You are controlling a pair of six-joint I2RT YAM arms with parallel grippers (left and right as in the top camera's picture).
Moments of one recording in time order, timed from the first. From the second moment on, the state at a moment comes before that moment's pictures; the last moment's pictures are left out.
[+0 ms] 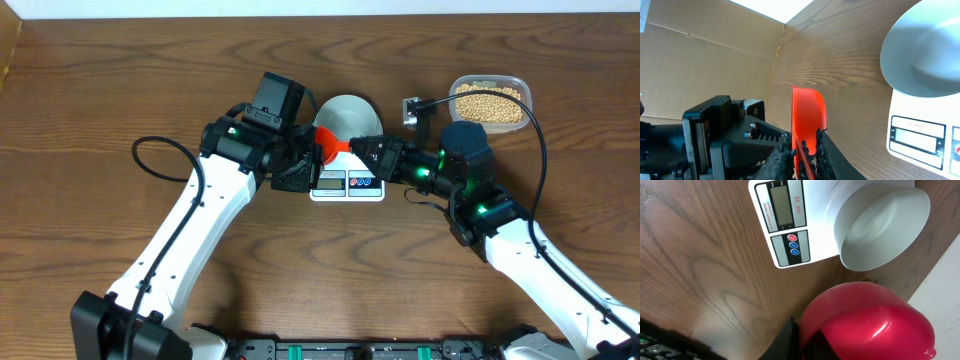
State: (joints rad) left arm -0.41 1.54 1.35 -0.96 0.31 -1.85; right arm 0.45 1.34 0.77 0.24 -0.56 0.93
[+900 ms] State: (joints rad) left arm -0.41 1.54 1.35 -0.96 0.31 -1.85; right arm 0.45 1.34 0.77 0.25 -0.54 0.95
